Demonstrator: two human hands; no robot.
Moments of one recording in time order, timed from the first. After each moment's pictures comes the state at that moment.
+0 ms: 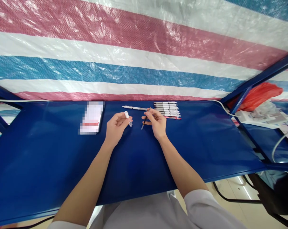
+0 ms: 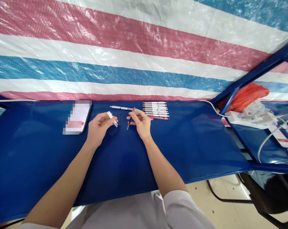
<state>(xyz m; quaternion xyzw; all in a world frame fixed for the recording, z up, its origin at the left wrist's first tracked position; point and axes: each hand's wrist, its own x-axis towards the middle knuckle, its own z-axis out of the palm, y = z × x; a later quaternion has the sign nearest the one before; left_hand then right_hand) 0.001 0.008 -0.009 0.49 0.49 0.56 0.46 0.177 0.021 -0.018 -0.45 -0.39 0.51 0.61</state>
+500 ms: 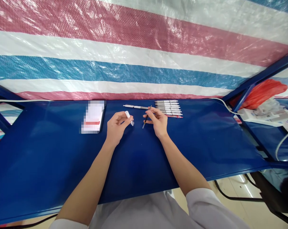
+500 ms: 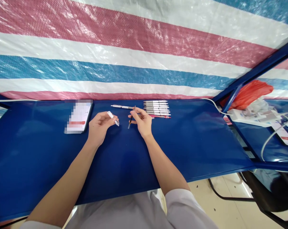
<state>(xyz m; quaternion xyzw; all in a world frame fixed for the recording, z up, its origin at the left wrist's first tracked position) 0.000 0.009 -0.013 0.48 0.47 0.58 0.47 0.175 0.021 -0.017 -0.46 -0.39 0.50 0.62</state>
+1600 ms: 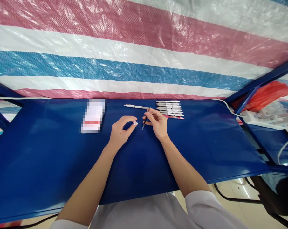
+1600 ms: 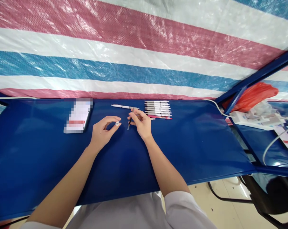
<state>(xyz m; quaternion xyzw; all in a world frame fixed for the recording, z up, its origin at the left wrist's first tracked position) 0.001 -0.001 -0.012 0.67 0.47 0.49 0.30 0.173 0.020 -0.015 -0.46 -0.39 0.54 0.59</state>
